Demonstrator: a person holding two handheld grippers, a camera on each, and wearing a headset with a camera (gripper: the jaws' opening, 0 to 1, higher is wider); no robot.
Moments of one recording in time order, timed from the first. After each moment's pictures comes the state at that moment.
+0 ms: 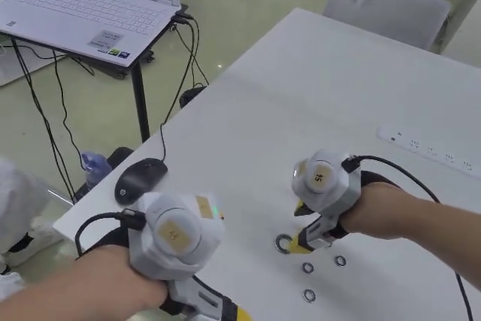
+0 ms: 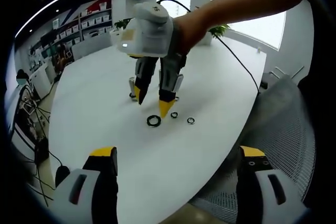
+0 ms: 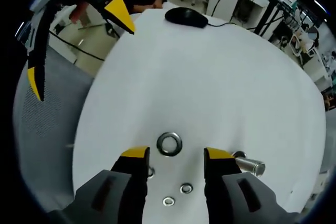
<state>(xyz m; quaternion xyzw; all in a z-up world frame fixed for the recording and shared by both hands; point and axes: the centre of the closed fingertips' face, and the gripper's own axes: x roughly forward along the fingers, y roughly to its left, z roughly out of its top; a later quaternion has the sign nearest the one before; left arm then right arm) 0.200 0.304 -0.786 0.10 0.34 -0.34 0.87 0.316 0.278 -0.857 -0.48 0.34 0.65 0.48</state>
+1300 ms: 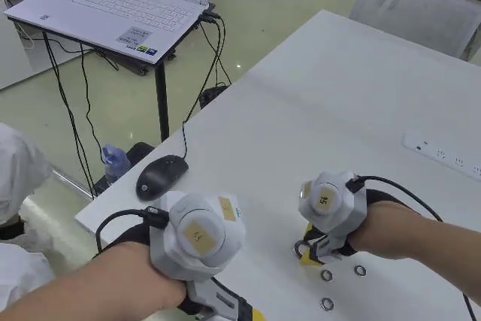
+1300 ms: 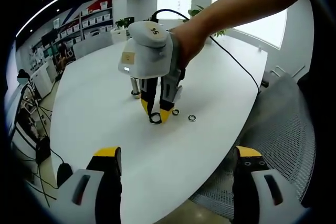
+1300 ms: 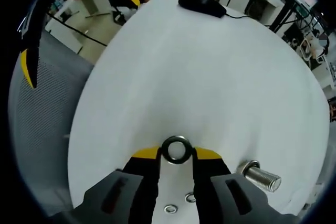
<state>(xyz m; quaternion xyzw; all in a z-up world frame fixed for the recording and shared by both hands) 0.197 0.310 -0.787 0.10 0.34 -0.33 0.87 0.306 0.279 -0.880 -0.51 0.34 0.65 0.44</state>
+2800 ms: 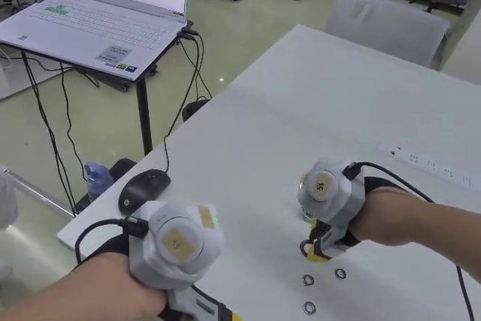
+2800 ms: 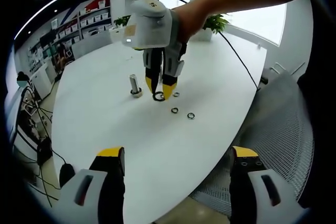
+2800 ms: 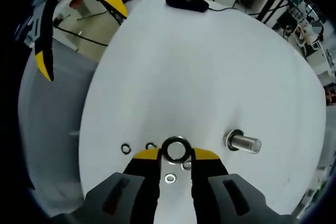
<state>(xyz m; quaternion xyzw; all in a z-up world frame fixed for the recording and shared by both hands) 0.194 0.311 -0.784 0.11 0.35 -0.33 0.87 0.328 0.245 -0.837 -0.52 0.38 0.62 0.45</state>
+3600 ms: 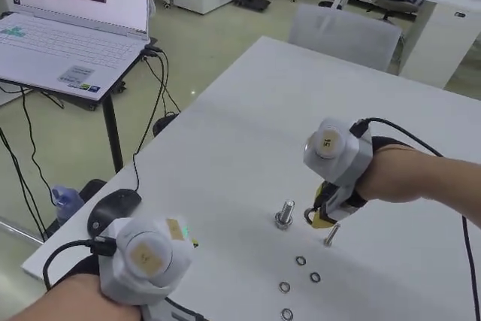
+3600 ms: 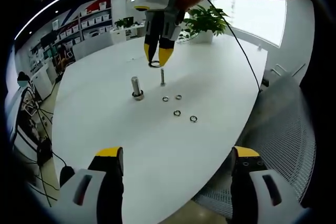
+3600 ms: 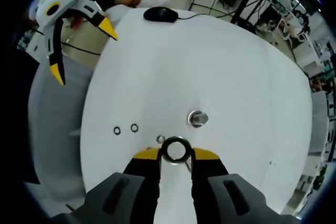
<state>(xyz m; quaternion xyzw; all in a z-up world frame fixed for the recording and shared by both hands) 0.201 0.311 -0.785 0.11 0.34 -0.33 0.87 0.380 0.228 -0.773 -0.52 0.38 0.59 0.50</state>
